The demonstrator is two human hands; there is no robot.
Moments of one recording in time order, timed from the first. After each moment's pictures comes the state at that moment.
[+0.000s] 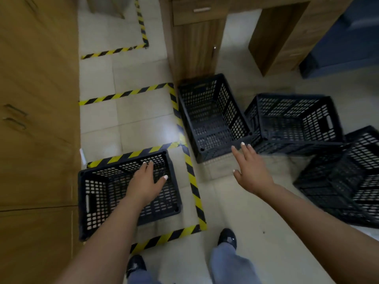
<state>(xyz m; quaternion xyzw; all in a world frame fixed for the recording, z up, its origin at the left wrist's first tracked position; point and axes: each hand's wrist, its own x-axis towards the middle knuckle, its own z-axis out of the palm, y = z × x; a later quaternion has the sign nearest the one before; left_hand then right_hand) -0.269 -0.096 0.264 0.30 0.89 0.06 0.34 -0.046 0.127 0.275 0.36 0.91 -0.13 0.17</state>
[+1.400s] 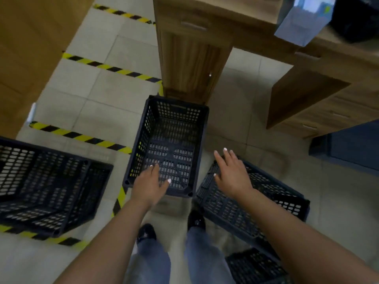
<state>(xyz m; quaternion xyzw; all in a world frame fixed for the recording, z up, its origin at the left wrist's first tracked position) -0.194 0.355 0.183 0.13 0.92 0.12 0.35 -0.125 0.598 0.222 0.13 0.94 -0.10 0.29</state>
